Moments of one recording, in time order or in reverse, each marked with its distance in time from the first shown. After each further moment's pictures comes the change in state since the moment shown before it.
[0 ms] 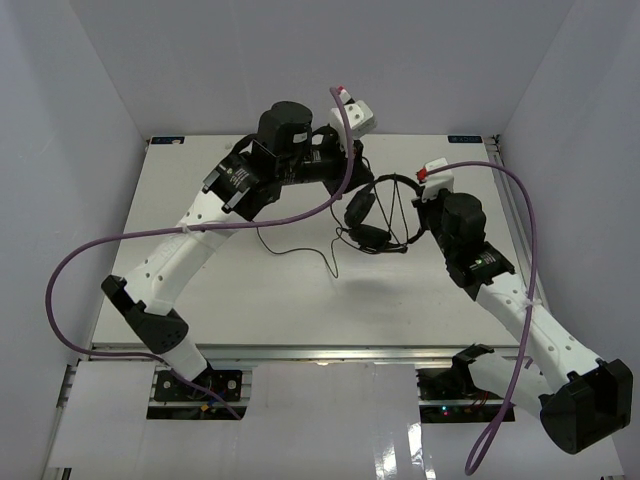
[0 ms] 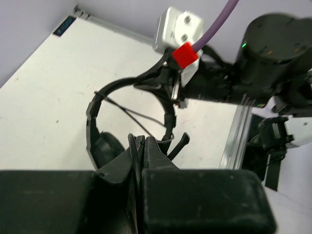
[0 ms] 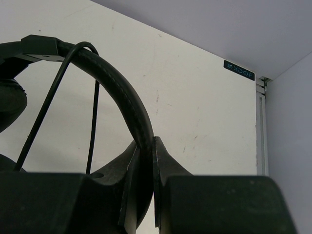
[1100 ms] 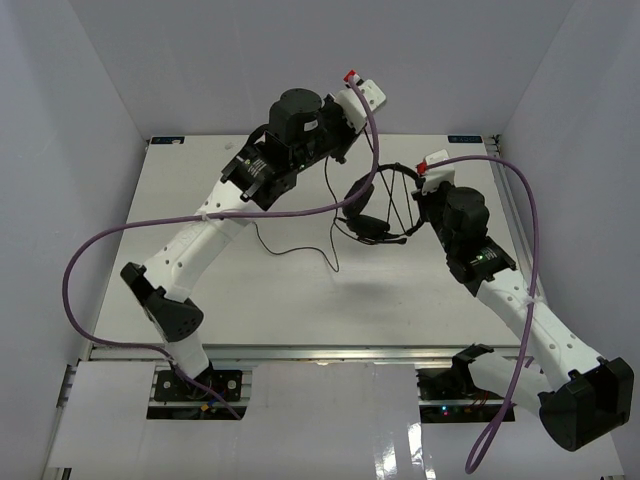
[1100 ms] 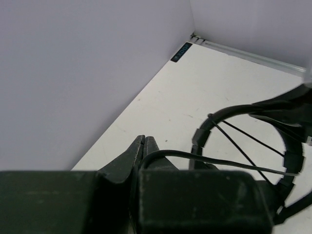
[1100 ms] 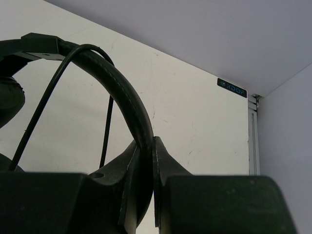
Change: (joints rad) left arm 0.018 0.105 0.083 0.181 -0.384 0.296; right arm 0.002 0.016 0.050 0.026 -0.007 -0.034
